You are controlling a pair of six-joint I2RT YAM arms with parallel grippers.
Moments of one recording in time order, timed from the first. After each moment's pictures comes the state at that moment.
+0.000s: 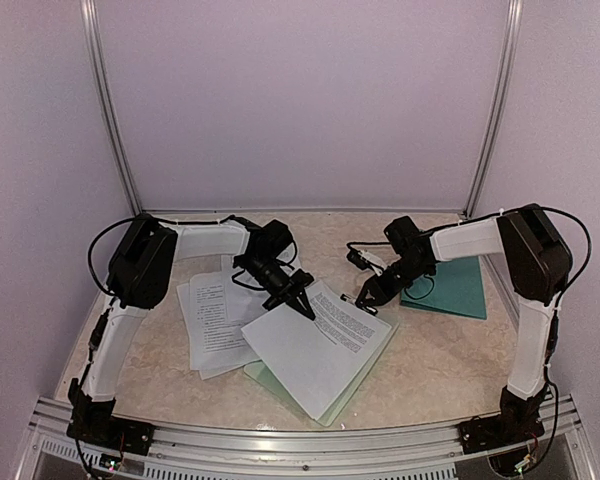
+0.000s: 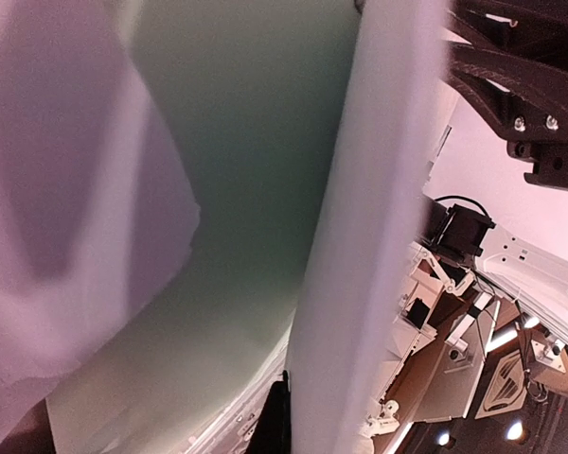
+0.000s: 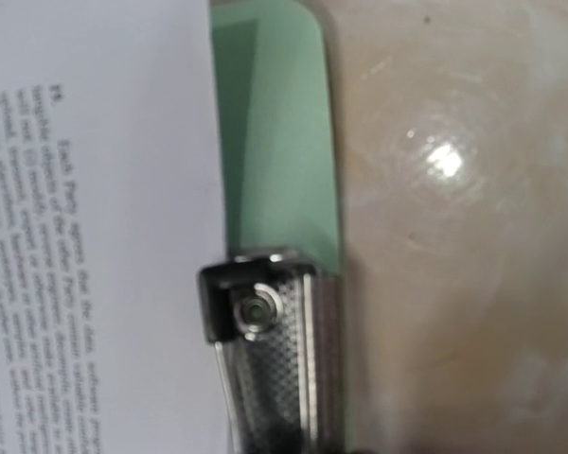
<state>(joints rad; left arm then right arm) -0.67 2.42 1.90 -0.90 1.01 -0.55 0.46 2.00 1.25 -0.40 -0.54 -0.24</state>
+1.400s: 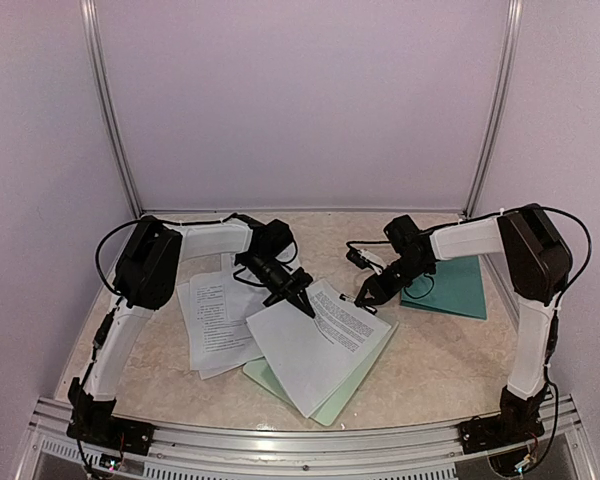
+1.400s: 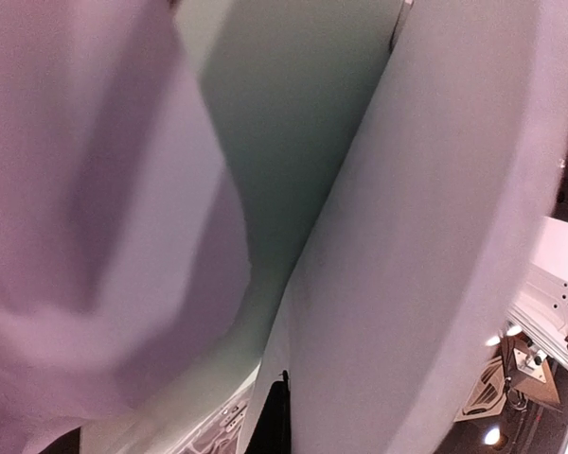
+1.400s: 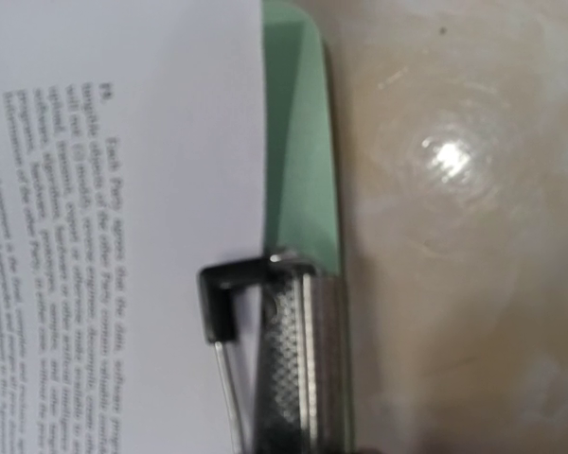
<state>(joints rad) -0.66 2.48 2.00 -1.00 1.02 -0.56 0.46 2.00 1.27 -0.42 -0.55 -0.24</state>
